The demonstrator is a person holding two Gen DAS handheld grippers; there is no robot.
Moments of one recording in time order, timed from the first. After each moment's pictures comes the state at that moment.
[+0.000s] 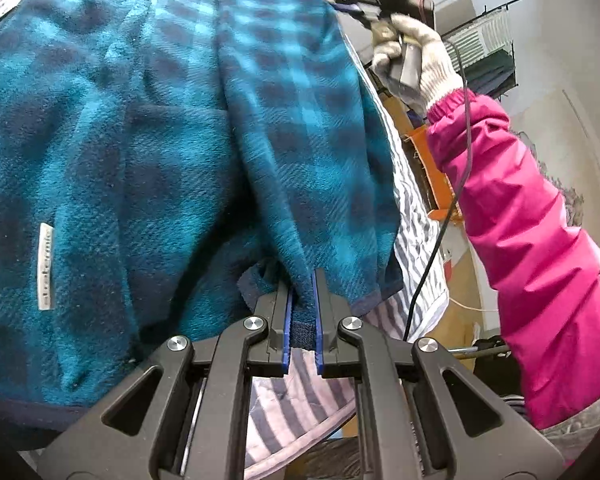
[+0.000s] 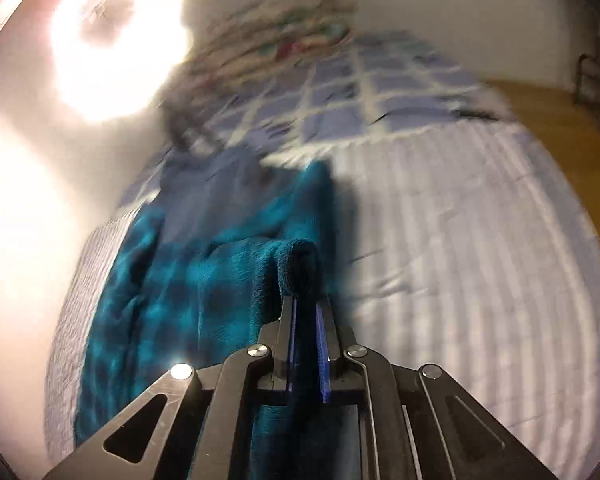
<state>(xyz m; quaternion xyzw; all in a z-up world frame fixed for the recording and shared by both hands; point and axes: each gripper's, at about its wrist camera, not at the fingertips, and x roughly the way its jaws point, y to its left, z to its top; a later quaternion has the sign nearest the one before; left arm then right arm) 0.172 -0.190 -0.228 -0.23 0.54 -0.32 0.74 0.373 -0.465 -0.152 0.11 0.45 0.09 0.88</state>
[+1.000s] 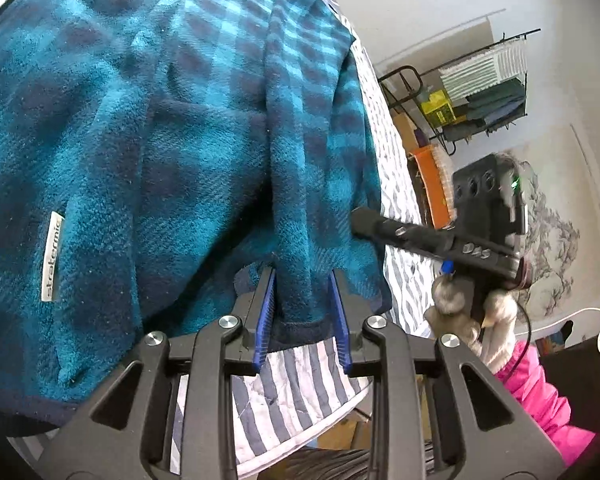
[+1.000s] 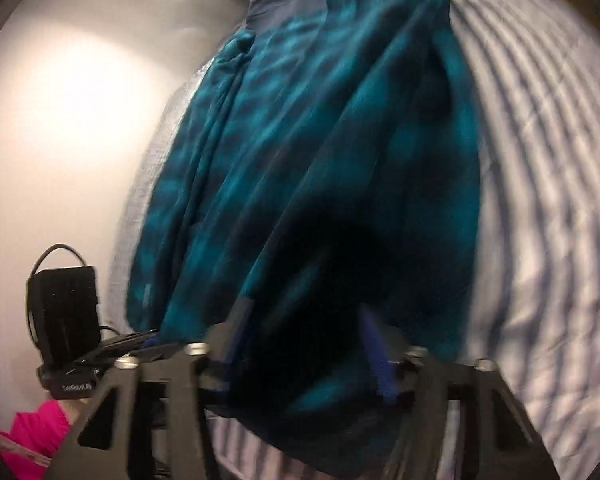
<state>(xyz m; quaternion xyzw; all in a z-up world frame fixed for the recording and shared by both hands) 0.172 -0.180 -0.233 -0.27 0.55 -0.29 0.73 0.097 -0.431 -0.218 0.20 0.58 0.25 0.75</state>
